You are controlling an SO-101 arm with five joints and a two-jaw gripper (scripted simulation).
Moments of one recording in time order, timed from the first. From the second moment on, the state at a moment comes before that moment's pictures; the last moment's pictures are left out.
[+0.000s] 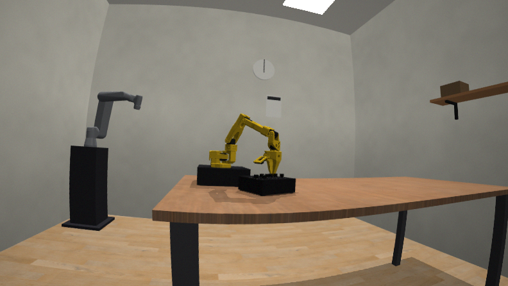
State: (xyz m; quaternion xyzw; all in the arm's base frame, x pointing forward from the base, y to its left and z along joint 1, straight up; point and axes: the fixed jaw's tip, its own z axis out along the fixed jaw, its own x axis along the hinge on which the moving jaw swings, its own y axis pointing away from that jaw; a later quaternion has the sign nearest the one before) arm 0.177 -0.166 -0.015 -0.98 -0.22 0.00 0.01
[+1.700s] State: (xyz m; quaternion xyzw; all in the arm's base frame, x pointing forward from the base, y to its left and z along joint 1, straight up) arm 0.180 -0.172 -0.015 -0.98 -0.22 0.01 0.01
